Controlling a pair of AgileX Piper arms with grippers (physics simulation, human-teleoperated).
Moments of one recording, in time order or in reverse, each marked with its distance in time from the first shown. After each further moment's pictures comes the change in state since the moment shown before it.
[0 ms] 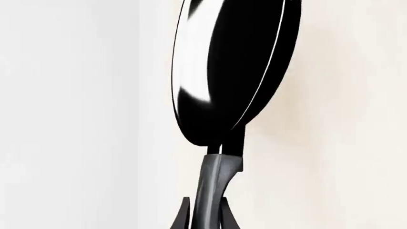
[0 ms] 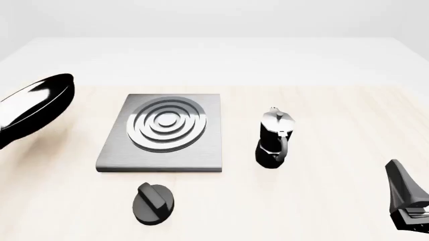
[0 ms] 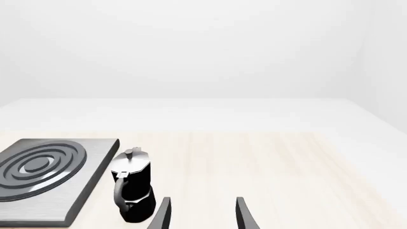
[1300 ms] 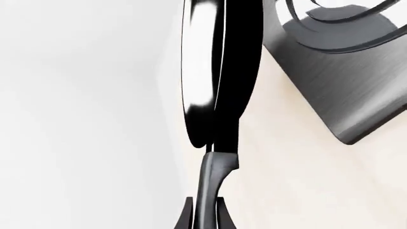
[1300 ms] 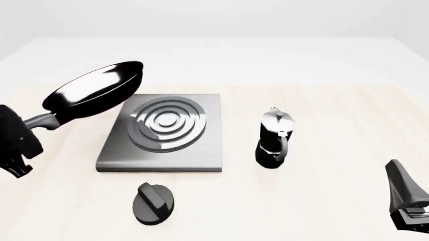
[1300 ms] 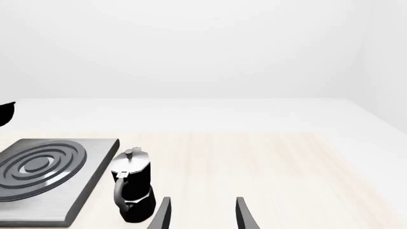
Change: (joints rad) left arm -0.379 -0.089 0.015 -0.074 0.200; right arm 0.000 0.000 0.000 0.000 0.000
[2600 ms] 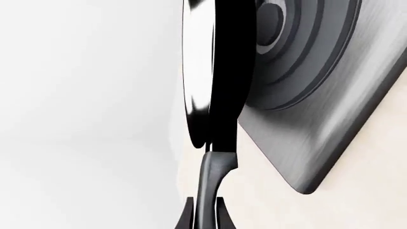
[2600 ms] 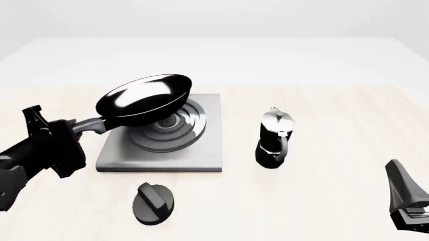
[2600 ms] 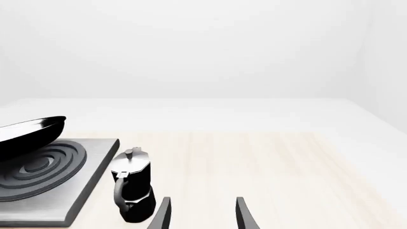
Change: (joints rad) left arm -0.242 0.202 0.071 -0.313 0.182; right arm 0.000 0.000 0.000 0.000 0.000
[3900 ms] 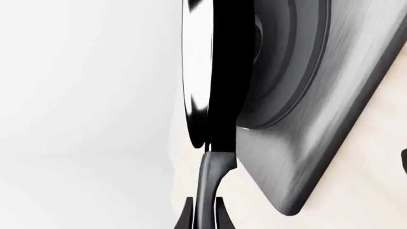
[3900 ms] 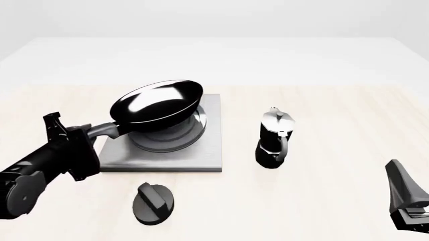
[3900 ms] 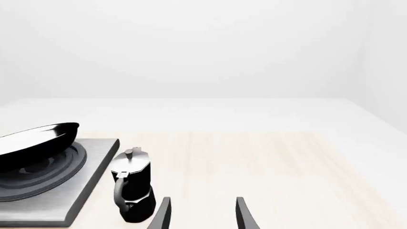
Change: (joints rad) left arm -0.072 0.141 0.028 -0.175 0.033; right arm 0.000 0.000 0.000 0.000 0.000
